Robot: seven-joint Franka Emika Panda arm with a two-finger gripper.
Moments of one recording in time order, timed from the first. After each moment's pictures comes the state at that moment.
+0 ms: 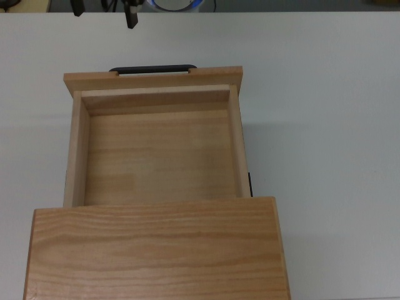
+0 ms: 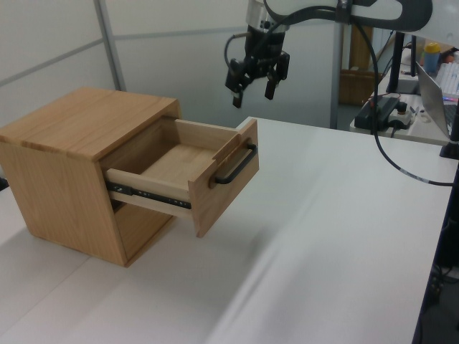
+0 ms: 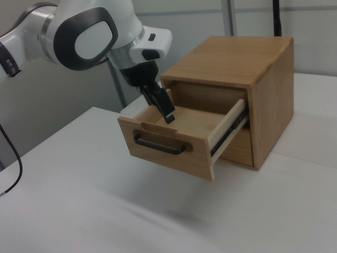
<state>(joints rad) -0.04 0.05 -0.05 -1.41 0.05 1.70 0.20</state>
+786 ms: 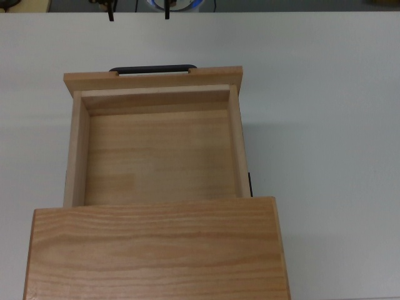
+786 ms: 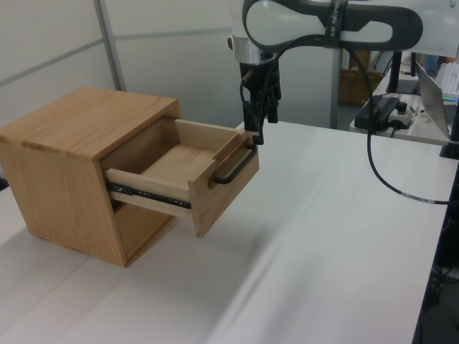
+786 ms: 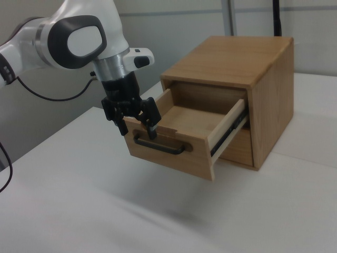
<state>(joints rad) -0.03 0.07 0.07 -1.43 -0.08 1.49 -0.14</state>
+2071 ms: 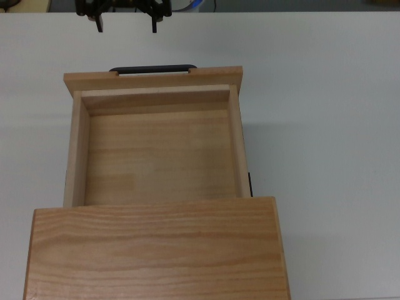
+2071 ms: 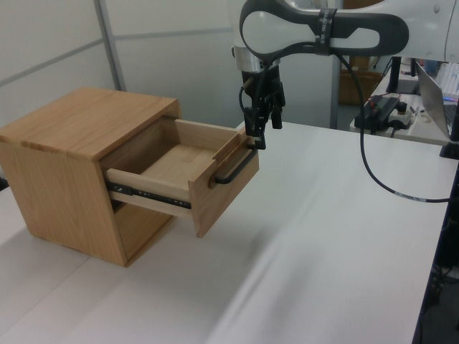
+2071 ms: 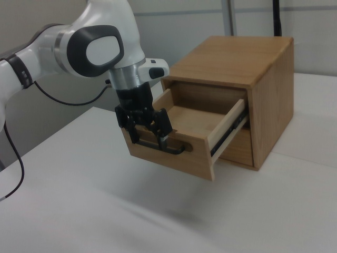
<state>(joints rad) -0.07 0.12 0.07 -1.43 -0.08 1.49 -0.11</state>
